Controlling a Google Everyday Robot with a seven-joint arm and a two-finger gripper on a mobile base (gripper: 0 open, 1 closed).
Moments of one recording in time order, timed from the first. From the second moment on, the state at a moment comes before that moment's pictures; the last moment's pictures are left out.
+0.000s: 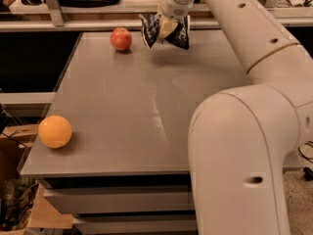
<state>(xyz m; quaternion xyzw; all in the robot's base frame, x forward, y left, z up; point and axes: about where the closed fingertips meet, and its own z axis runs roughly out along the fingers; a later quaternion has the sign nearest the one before) 0.800 -0.030 0.924 -0.74 0.60 -0.09 0.30</state>
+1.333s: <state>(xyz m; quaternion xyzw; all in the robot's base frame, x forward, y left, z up) 0.828 -0.019 0.903 -0.72 0.63 -0.07 0.29</state>
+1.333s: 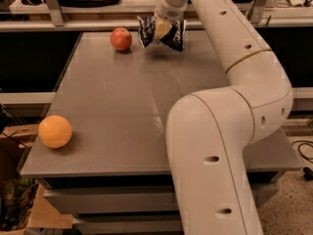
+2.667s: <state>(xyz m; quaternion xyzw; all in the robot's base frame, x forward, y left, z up) 0.830 -0.022 0.899 -0.71 0.64 -0.05 0.29</state>
